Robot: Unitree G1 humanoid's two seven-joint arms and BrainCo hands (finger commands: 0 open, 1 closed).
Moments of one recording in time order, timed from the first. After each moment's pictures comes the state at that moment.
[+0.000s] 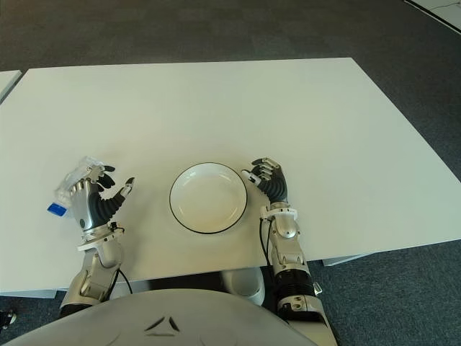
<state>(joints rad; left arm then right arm) 0.29 0.10 0.02 0.13 0.87 -0.27 0.90 0.01 -0.06 -0.05 0.38 -0.01 -0.33 0.02</state>
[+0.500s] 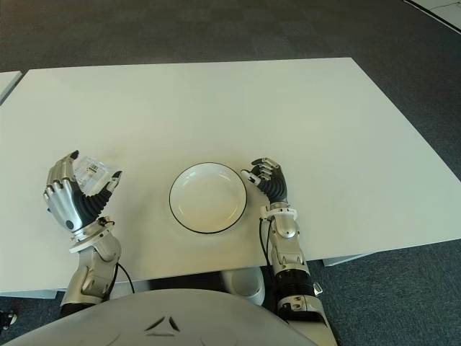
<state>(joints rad) 0.28 0.08 0.04 0.04 0.93 -0.02 1.04 0.01 -0.06 -0.04 0.38 -0.02 -0.33 0.01</state>
